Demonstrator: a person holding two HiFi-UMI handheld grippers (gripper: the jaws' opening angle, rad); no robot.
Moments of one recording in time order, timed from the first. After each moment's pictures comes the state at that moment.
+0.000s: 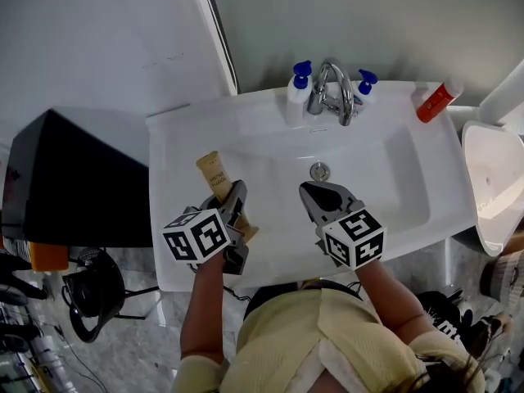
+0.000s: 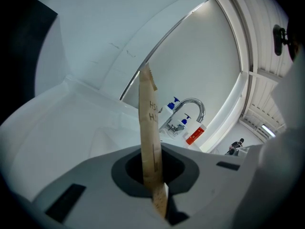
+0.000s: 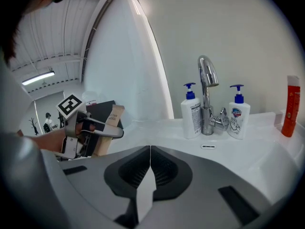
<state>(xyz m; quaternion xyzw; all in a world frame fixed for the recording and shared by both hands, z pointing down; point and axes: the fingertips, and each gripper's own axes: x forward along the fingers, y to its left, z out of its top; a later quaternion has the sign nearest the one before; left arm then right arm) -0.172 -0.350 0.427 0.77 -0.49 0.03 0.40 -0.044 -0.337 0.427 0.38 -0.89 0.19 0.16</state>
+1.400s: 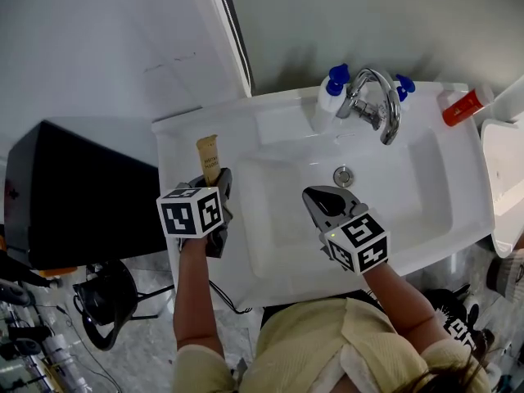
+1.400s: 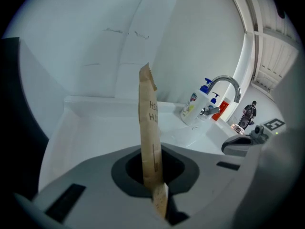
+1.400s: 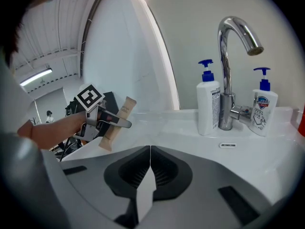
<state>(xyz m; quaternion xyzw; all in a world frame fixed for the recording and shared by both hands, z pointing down) -0.262 -0.429 0.475 0.75 -0.51 0.22 0.35 -0.100 -0.374 0.462 0.35 -0.89 0.21 0.20</state>
